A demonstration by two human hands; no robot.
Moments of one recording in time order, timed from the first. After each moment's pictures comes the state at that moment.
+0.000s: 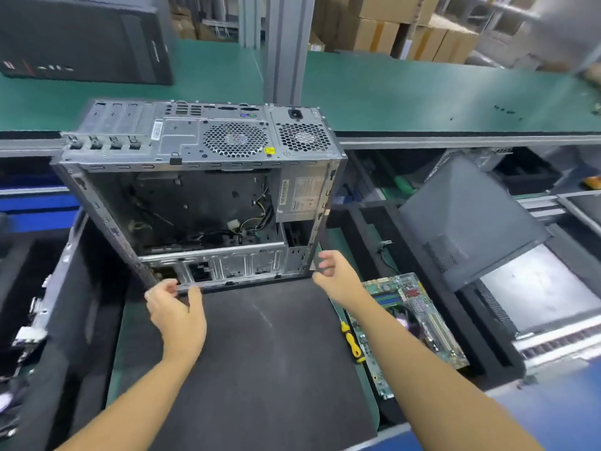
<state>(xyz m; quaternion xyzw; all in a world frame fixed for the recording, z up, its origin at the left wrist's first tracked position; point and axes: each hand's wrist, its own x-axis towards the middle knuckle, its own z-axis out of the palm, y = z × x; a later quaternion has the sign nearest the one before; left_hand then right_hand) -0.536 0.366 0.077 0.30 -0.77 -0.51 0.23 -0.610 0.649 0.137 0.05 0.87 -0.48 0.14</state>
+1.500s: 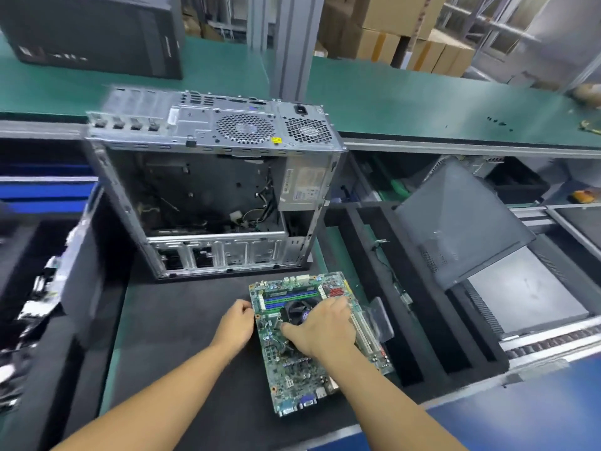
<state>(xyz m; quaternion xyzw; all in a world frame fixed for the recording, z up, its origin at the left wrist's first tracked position) -0.515 0.434 0.057 0.20 -0.83 -0.49 -0.16 -0.500 0.595 0.155 0.12 0.97 -0.07 0.18</state>
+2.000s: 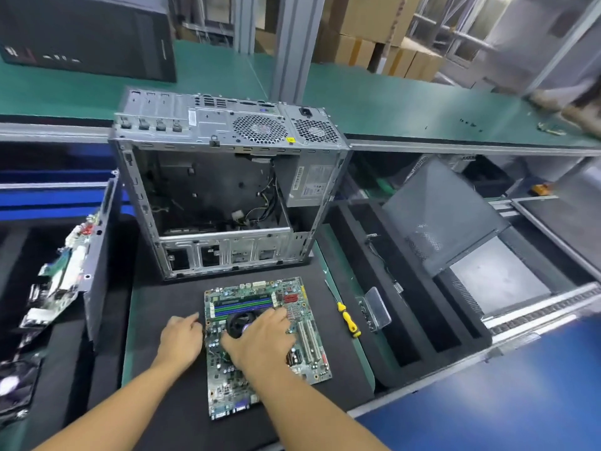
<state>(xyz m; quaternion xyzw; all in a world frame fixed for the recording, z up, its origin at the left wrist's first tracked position) -0.480 0.316 0.029 0.20 -0.89 -0.39 -0.12 -0.466 0.465 0.099 0.13 0.97 -0.01 0.19</state>
